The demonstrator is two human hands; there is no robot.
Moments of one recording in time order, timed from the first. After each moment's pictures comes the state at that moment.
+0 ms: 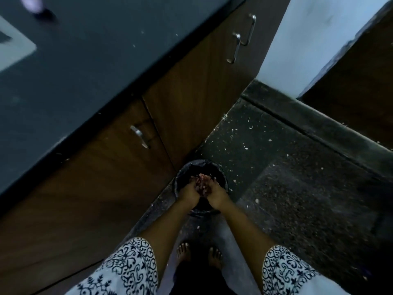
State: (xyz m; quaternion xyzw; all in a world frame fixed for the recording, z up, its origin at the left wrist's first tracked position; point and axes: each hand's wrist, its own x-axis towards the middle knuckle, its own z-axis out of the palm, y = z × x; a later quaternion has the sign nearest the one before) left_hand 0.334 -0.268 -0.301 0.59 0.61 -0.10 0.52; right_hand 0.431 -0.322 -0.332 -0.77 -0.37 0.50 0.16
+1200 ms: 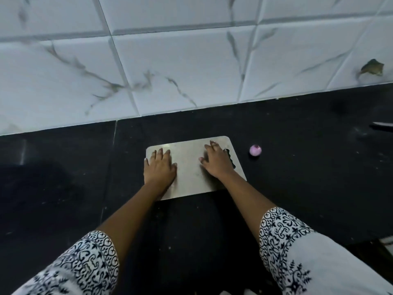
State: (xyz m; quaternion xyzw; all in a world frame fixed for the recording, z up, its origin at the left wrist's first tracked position) left_hand -0.032 0.005 0.007 0.58 0.81 0.05 0.10; right_hand 0.144 0.085 0.003 -0.54 -0.82 0.18 0.09
